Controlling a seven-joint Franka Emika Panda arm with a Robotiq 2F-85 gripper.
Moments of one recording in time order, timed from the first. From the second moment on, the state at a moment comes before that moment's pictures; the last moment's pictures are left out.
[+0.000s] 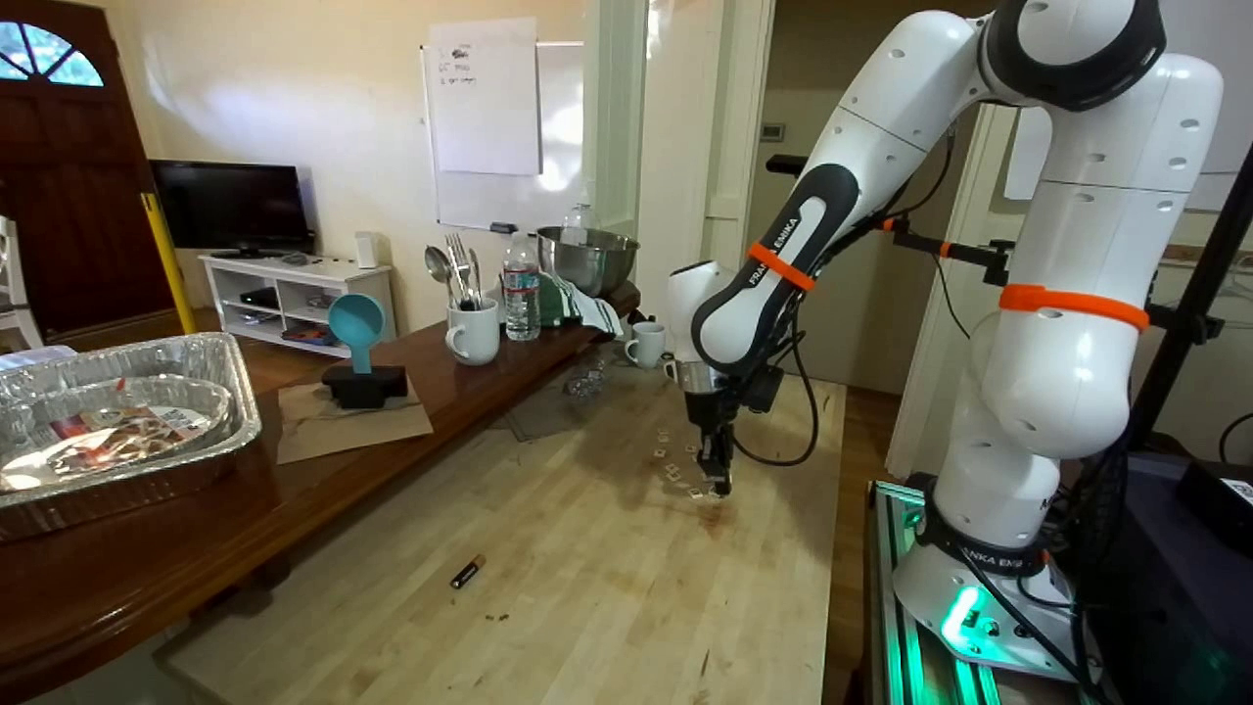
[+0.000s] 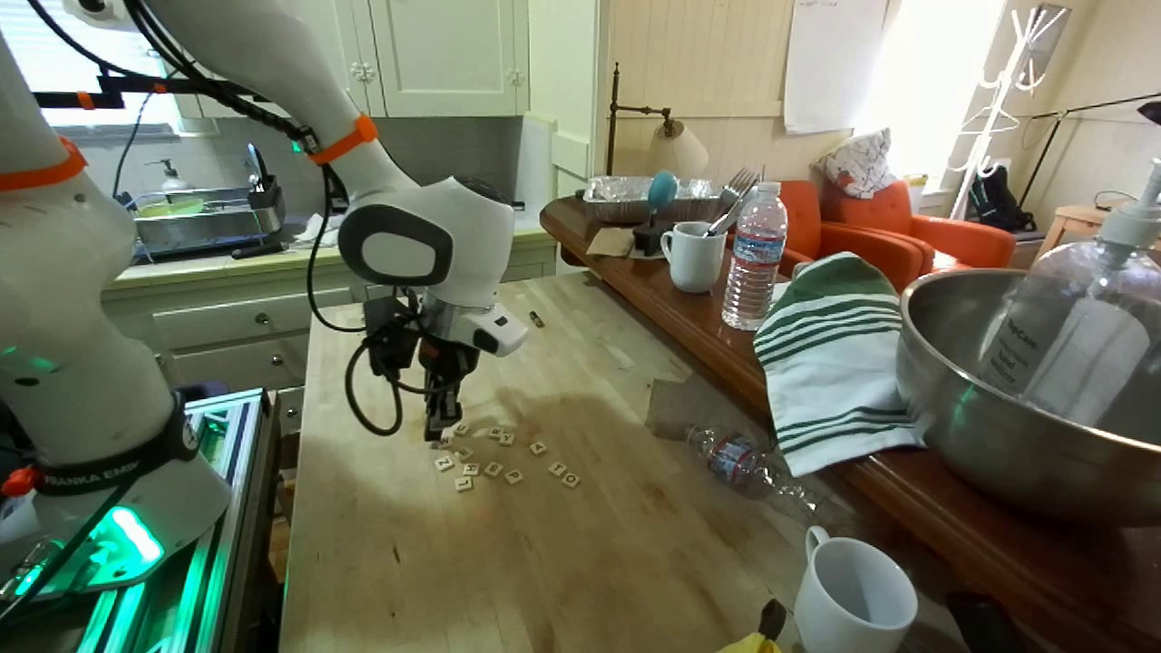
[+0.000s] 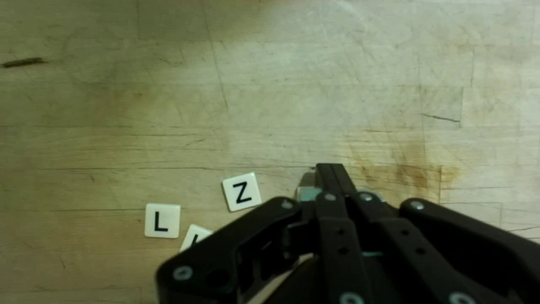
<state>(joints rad) -0.05 -0.04 -0.08 -2.74 0.02 2.45 -0.15</state>
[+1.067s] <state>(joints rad) -0.05 -0.02 -0.07 -2.74 -0.02 2.56 -0.18</state>
